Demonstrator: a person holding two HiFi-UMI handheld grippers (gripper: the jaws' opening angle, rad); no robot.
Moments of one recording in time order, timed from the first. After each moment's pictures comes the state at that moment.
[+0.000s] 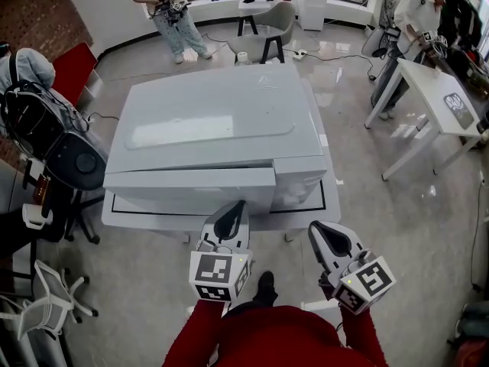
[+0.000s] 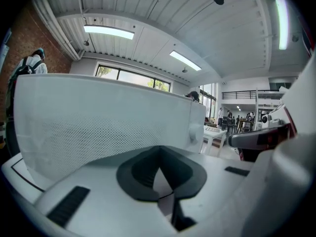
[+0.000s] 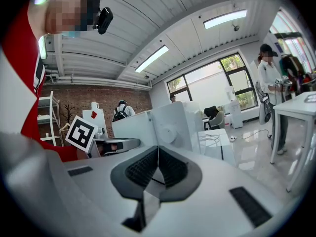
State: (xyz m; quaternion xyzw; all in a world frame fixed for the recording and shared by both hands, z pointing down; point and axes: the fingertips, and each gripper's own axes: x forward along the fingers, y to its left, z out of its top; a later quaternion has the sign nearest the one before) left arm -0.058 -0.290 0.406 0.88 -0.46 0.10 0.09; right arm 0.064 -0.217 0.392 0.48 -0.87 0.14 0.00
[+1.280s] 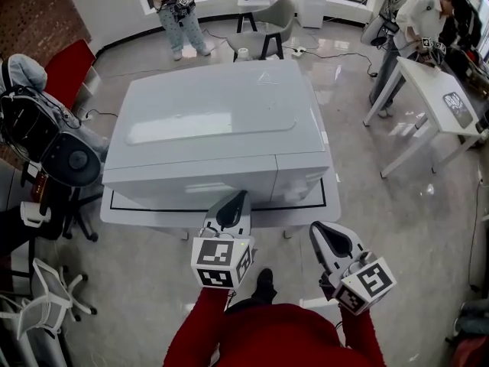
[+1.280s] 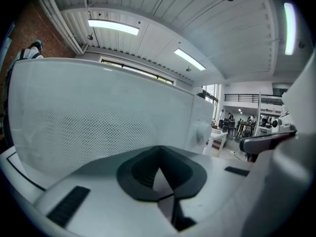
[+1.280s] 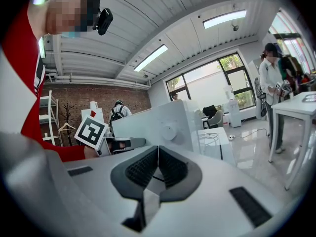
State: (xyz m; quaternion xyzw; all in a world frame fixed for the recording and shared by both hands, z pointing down) left arm -0.049 -0.311 0.418 0.87 -0.47 0.10 0.12; right arm 0.070 -0.214 0.397 0.49 -0.86 0.15 0.00
